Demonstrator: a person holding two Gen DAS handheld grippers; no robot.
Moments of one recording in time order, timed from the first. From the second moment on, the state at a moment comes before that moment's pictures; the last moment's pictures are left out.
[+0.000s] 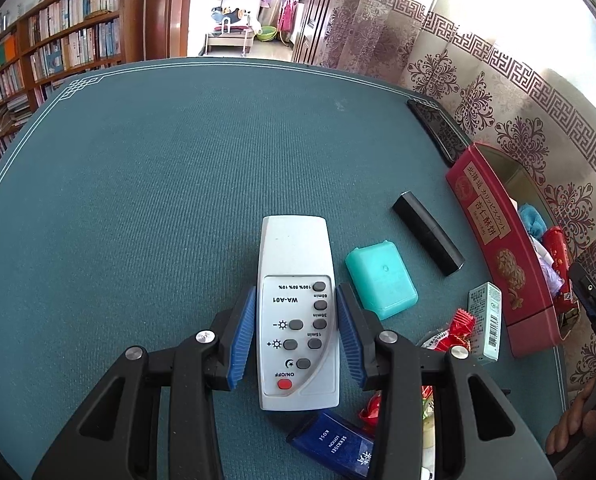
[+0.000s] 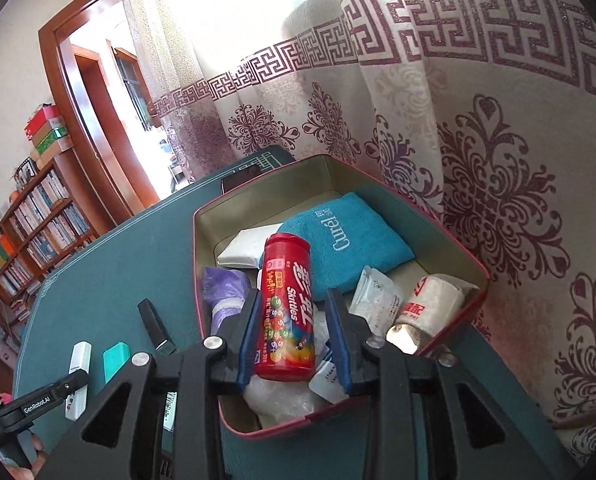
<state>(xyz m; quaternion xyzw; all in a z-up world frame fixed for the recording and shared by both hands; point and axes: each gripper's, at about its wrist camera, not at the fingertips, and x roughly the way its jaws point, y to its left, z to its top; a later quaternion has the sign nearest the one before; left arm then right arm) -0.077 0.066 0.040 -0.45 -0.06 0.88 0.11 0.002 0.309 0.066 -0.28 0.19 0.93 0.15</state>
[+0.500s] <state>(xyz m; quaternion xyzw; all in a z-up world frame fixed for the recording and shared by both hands) -0.074 0.077 0.064 -0.44 -0.08 0.89 0.13 0.032 0.269 0.085 -0.19 0.10 0.96 0.21</state>
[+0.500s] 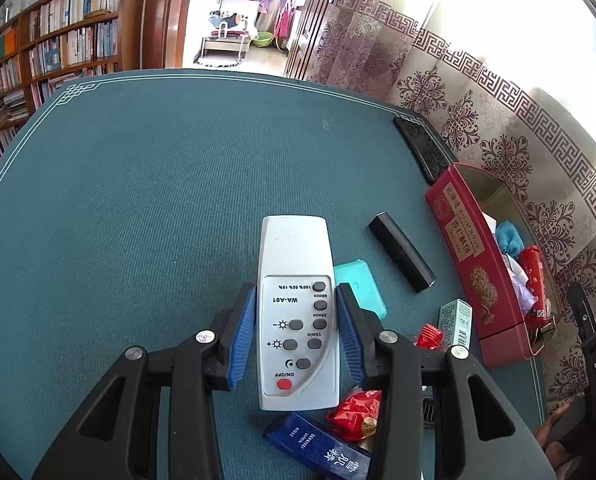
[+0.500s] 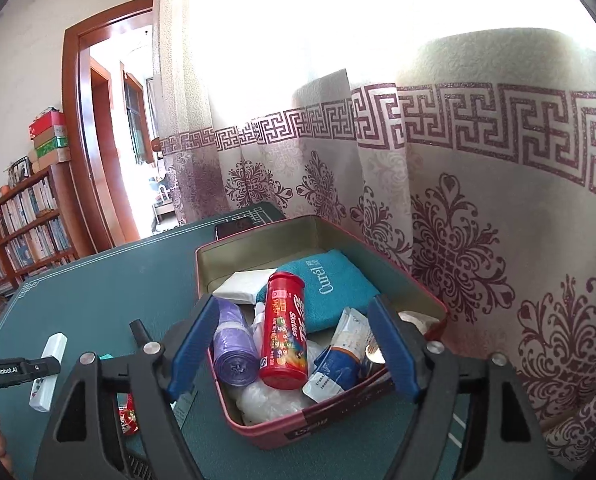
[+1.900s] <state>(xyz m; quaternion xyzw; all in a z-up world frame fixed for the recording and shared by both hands) -0.121 0.296 0.108 -0.46 -0.04 0.83 0.32 0.041 0.292 0.076 -0.19 0.17 0.95 0.20</state>
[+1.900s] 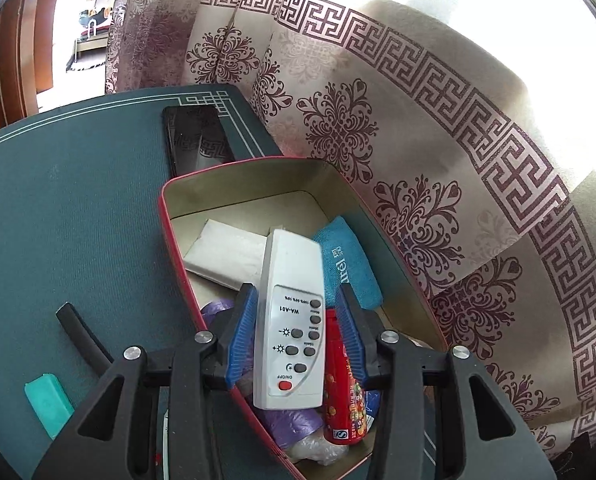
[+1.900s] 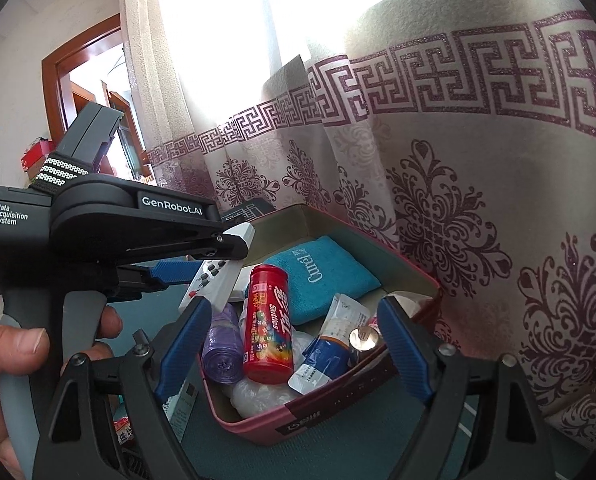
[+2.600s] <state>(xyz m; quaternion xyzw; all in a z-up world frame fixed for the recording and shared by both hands) -0.097 0.171 0.087 -0.48 -0.06 0.85 0.20 0.043 0.280 0.080 -0.18 0.14 0.95 0.20</state>
